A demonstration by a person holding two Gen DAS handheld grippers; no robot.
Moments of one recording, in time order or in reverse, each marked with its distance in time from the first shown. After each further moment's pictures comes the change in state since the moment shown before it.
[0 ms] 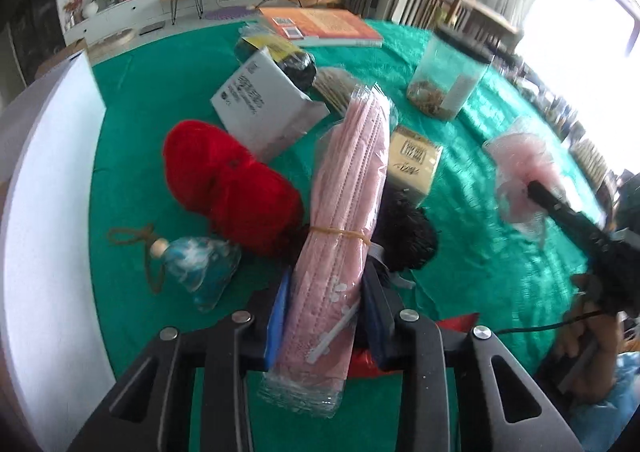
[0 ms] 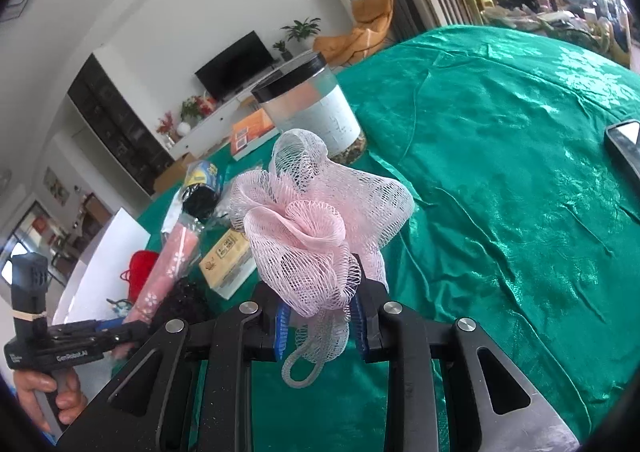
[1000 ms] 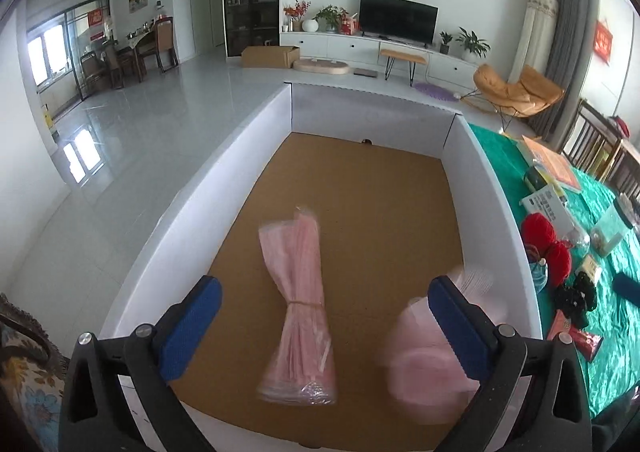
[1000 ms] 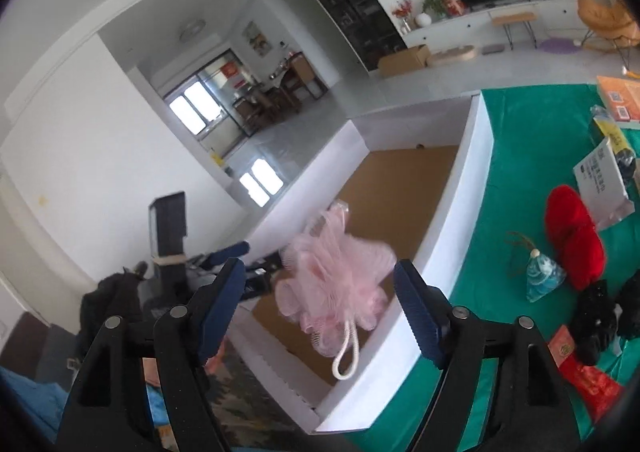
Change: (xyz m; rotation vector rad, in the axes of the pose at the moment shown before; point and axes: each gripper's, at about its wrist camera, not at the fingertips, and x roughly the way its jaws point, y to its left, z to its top) left arm -0.195 0.203 -0.124 -0.442 -0.298 0.518; right arm 0.018 0.335 -0.056 -0.455 0.395 0.689
